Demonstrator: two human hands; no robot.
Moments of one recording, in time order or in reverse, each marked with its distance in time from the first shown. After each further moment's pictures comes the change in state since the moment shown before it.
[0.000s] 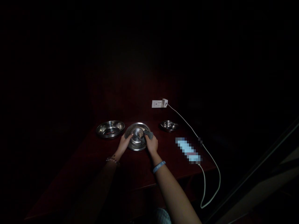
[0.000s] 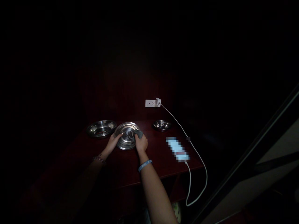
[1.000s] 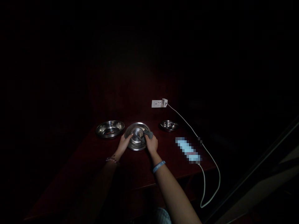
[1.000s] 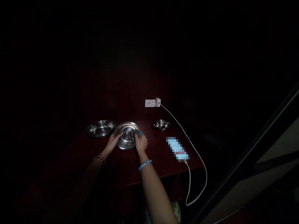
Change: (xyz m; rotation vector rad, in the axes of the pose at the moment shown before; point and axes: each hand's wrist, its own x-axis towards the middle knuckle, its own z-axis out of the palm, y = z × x) left_hand 0.002 -0.004 -0.001 -0.042 -0.008 -0.033; right_hand -0.003 -0.004 -0.003 0.004 -0.001 0.006
